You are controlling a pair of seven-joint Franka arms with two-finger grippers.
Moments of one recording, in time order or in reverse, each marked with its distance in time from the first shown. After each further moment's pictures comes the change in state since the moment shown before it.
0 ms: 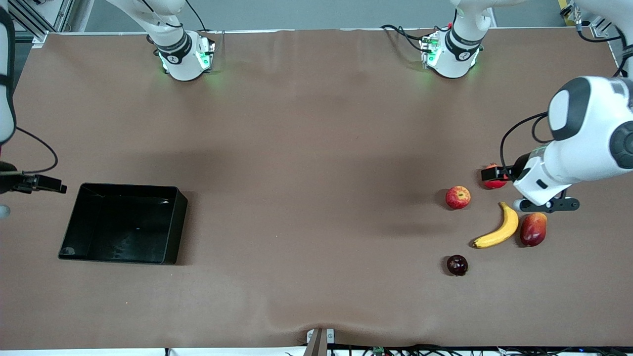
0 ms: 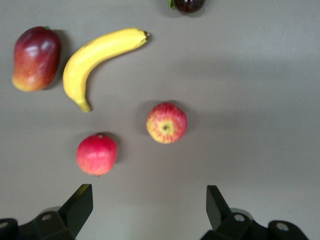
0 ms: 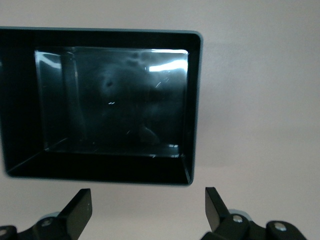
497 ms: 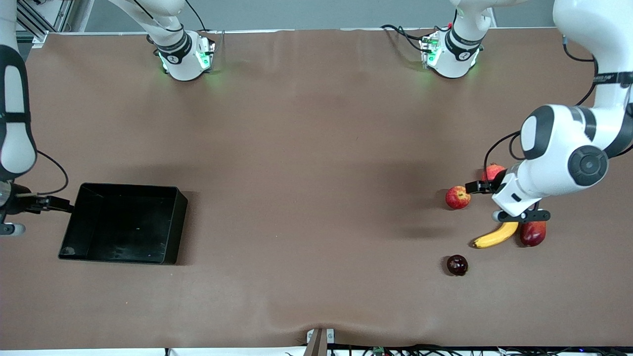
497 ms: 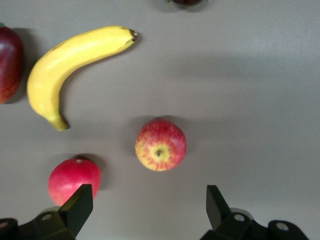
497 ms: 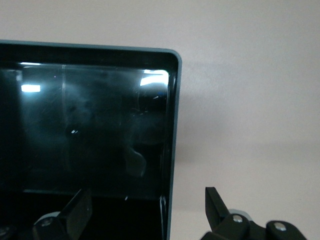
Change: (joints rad) left arm -0.004 0.097 -0.003 -0.061 0.000 0.152 0.000; right arm -0.033 0.146 0.000 -0.001 0.000 0.206 -0.047
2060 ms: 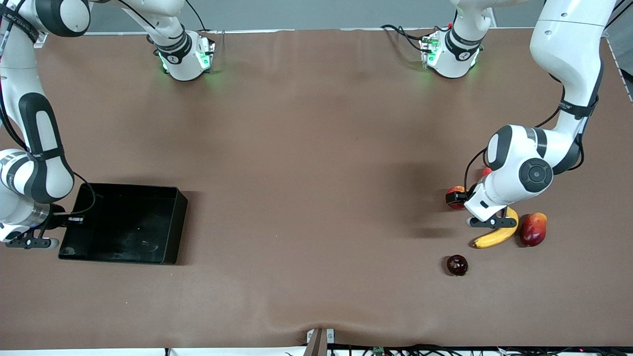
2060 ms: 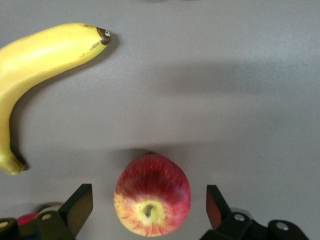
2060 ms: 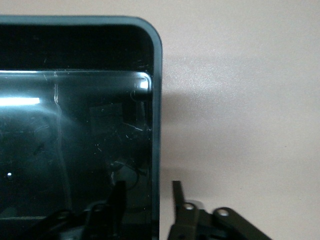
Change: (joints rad) left arm -0.017 0.104 -0.002 -0.133 0.069 0.307 -0.023; right arm -0.026 0.195 0.008 0.002 0.036 0.207 -0.002
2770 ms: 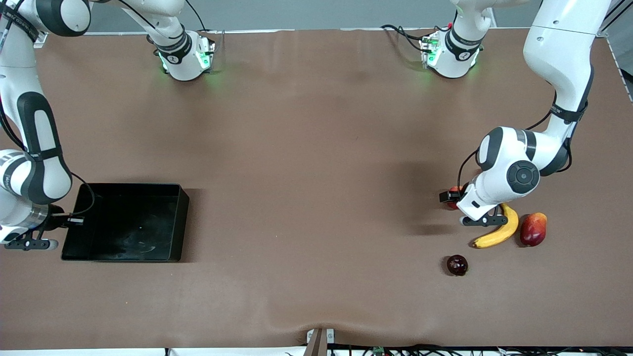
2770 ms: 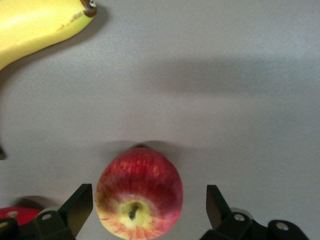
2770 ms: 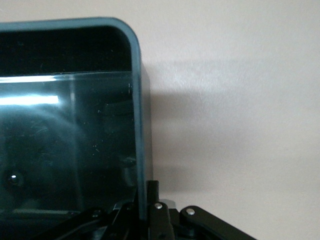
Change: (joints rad) left arm -0.017 0.017 0.001 -0.023 0.028 0.005 -0.065; right arm 0.005 -0.012 0.006 0.033 0.003 -0.043 -0.004
